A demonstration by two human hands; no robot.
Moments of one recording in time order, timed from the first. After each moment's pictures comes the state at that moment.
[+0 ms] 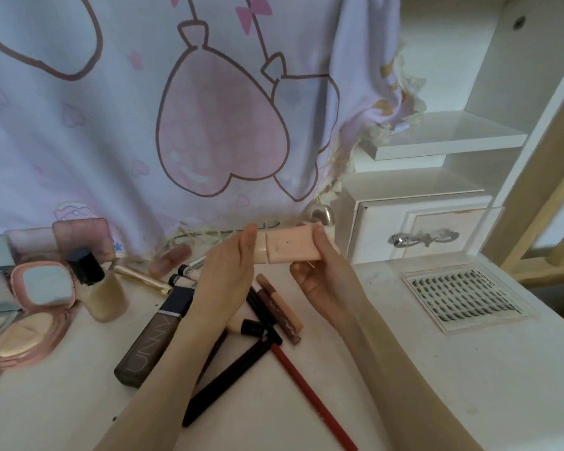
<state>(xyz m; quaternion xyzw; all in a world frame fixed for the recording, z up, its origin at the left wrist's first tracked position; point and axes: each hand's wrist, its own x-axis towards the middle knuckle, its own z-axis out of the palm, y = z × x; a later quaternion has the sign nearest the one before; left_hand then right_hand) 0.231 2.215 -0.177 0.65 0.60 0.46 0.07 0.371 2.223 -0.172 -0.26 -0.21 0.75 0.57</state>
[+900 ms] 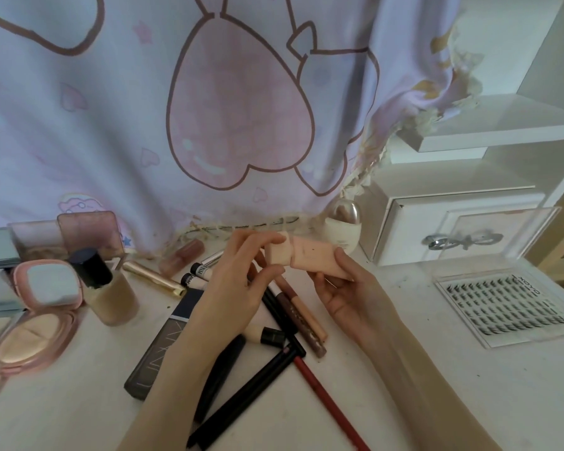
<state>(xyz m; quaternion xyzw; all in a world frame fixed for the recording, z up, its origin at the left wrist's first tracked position) 0.205 2.208 -0.187 0.72 0.49 0.47 0.12 0.369 2.229 -0.186 -0.31 -0.12 0.77 0.54</state>
